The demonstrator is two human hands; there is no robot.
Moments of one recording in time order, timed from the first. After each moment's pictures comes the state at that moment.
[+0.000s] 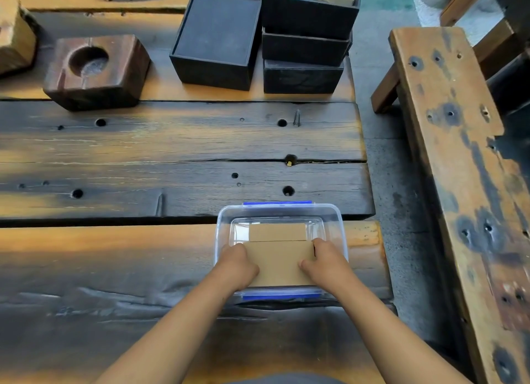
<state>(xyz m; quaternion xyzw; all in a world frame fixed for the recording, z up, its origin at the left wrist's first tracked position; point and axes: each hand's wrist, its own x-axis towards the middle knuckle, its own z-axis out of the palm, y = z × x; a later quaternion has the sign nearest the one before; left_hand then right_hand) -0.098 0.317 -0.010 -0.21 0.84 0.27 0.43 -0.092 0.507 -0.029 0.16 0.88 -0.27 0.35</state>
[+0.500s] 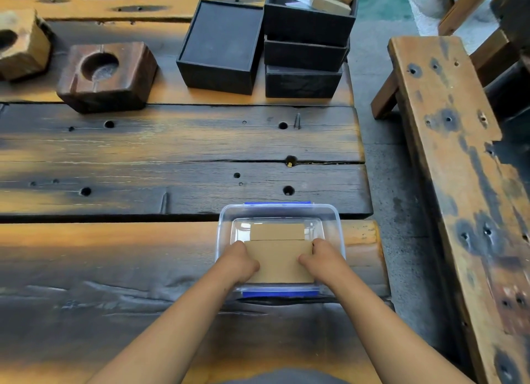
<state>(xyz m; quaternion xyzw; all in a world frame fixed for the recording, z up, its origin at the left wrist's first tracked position) -0.091 0.316 -0.003 -0.23 0.82 0.32 0.42 -0.090 0.503 -0.022 0.21 0.85 -0.31 0.37</state>
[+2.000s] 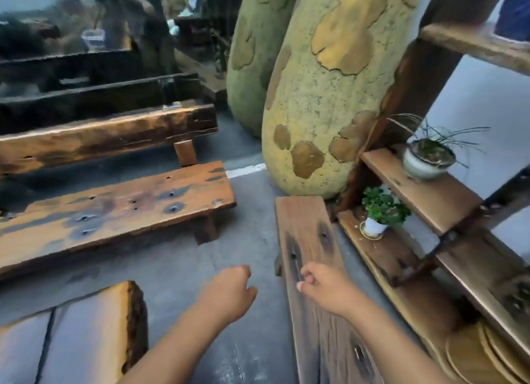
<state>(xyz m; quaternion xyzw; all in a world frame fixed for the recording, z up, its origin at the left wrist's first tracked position) 0.374 0.426 0.102 0.80 0.54 -0.07 0.24 0.584 0.357 0.097 0.75 0.54 -0.35 -0.14</state>
